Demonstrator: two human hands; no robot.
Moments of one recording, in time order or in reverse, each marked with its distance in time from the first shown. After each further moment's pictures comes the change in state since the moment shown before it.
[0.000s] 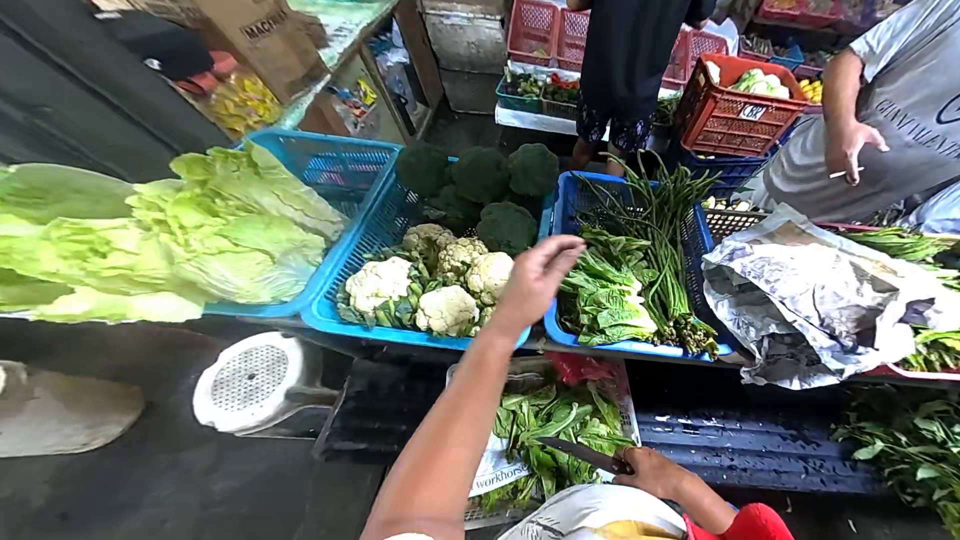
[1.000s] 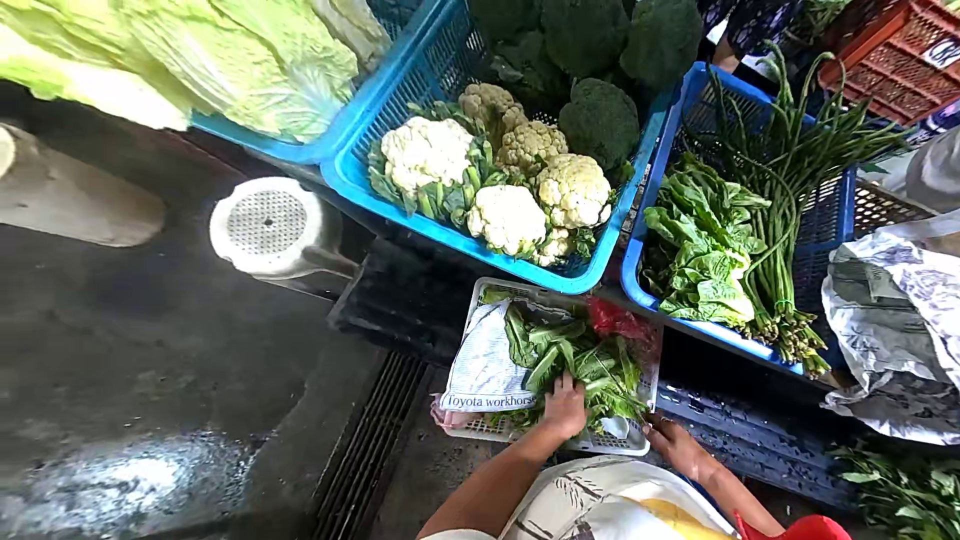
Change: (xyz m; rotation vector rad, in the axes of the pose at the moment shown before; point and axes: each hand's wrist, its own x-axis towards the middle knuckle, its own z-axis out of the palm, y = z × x) left_hand -0.288 -0.174 0.162 0.432 -0.595 -1.069; right_hand 0.005 0.028 0.000 0.259 0.032 0.122
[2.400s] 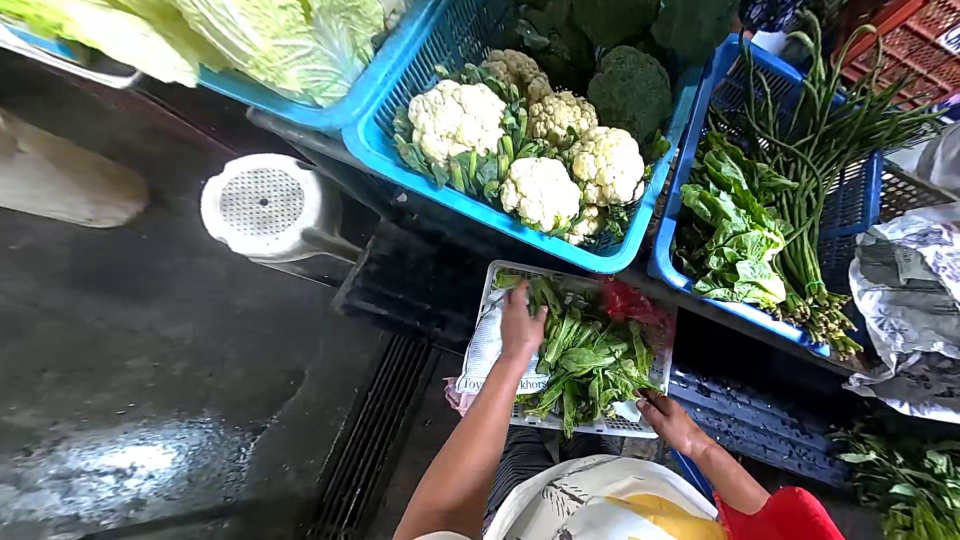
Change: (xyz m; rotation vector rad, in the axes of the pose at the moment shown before) left_hand -0.009 -0.068 -0.148 -0.578 0.652 0.023; right_hand 0.015 -0.037 0.032 0.048 0.079 -0.045
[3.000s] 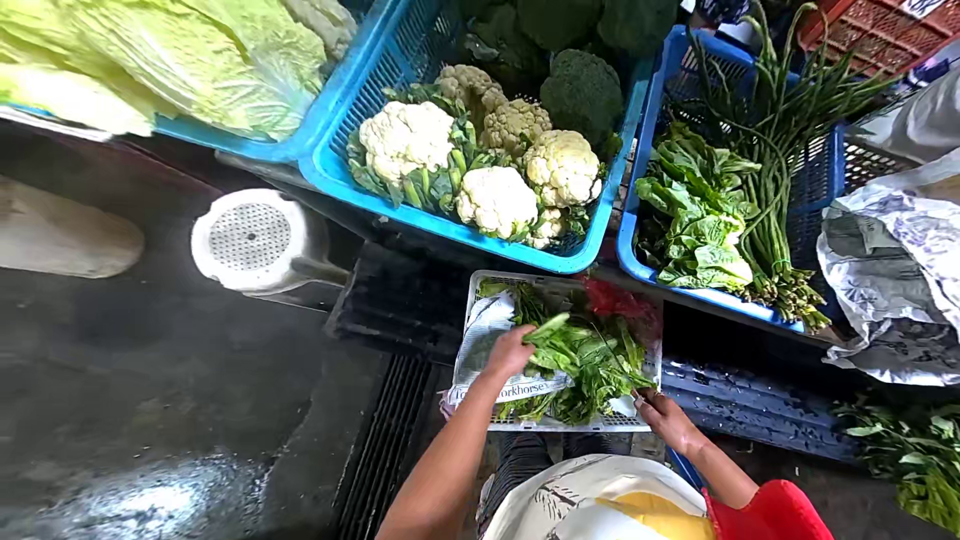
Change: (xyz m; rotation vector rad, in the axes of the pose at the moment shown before) left_hand -0.009 -0.023 0.005 0.313 -0.435 -0.001; right_hand -0.011 0.023 0.005 0.119 0.066 0.008
